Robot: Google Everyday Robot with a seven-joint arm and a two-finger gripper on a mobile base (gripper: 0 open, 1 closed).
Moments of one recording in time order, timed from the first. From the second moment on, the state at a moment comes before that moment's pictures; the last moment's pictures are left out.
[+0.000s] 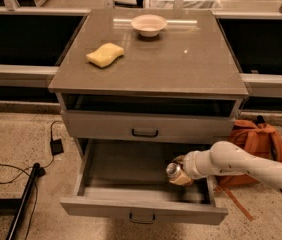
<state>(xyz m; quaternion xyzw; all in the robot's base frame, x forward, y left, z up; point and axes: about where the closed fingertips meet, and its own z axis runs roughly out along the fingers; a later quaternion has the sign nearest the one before) 0.566 -0.147 0.454 -0.62 0.71 0.11 0.32</state>
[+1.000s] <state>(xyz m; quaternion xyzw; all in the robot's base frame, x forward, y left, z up) 0.561 -0.131 0.426 -0.63 0.72 0.13 0.28</state>
